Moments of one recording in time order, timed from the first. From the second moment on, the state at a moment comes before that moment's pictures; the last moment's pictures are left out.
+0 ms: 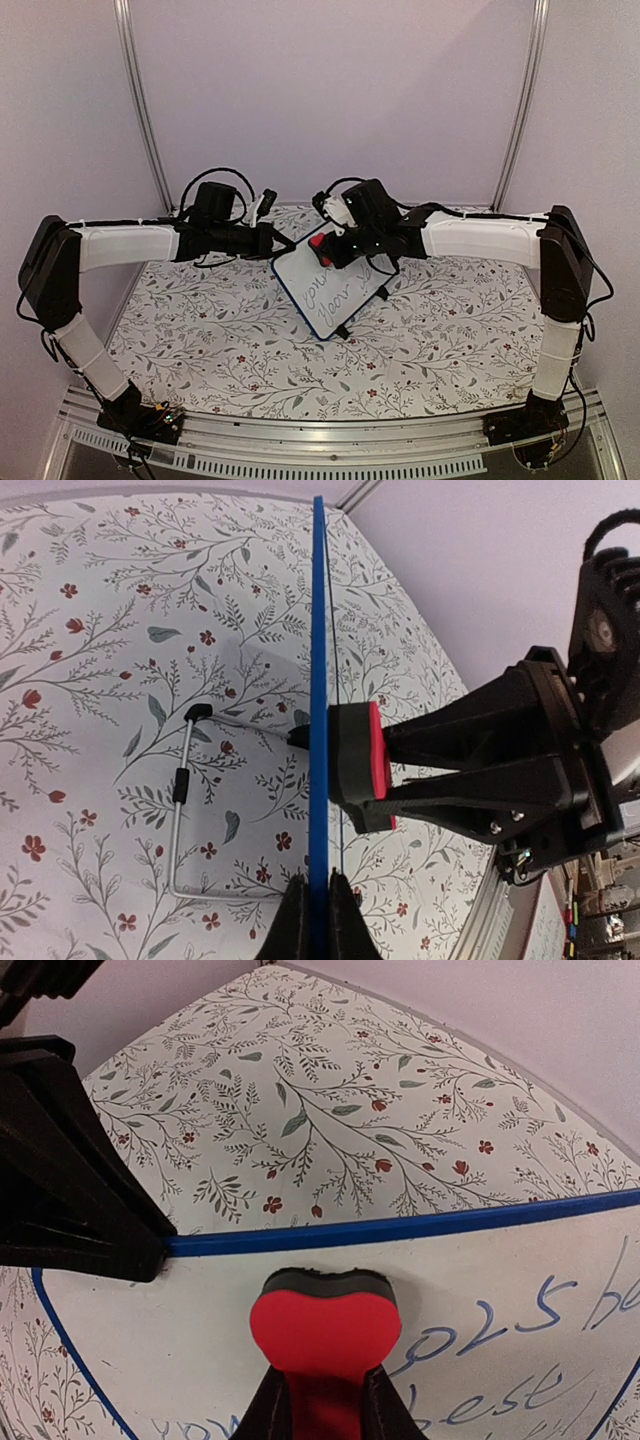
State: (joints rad) left arm -0.53 1.66 1.07 0.03 0.55 -0.44; right arm 0.86 1.94 1.53 -0.24 0.03 0.09
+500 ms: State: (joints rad) left arm -0.53 1.66 1.07 0.02 0.55 -0.44; right arm 0.86 1.87 1.31 -0.15 0.03 0.10
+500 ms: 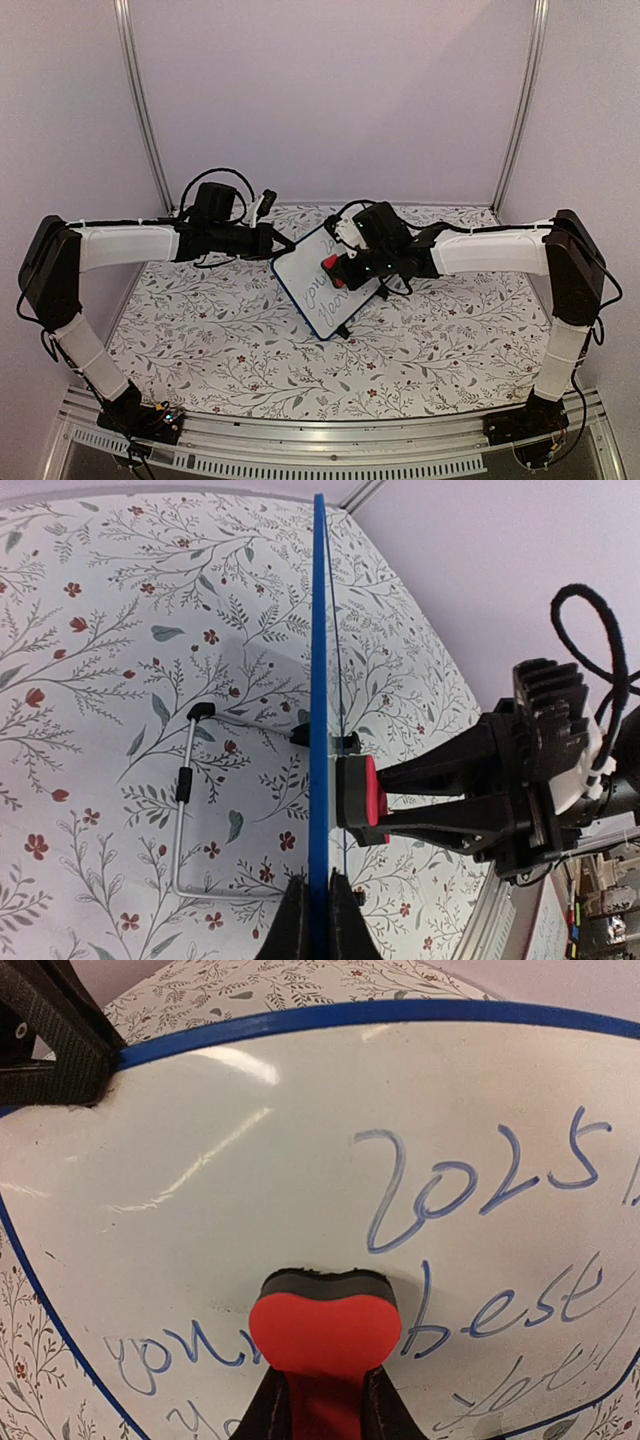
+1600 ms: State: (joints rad) left arm -0.53 1.66 1.07 0.02 0.54 -0.44; right arm 0.84 1.89 1.36 -0.19 0.05 0.09
